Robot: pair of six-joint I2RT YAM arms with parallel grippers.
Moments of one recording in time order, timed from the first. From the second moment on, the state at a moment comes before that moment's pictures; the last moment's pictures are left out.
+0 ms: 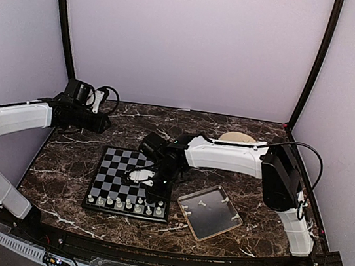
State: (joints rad) left arm -0.29 1.42 0.99 -0.28 0.07 -0.06; right arm 1.10 2.29 1.89 -0.91 -0.28 -0.49
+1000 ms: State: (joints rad) left arm -0.29 1.43 0.99 -0.29 0.09 -0.06; right arm 1.10 2.24 1.84 -0.90 -0.24 -0.51
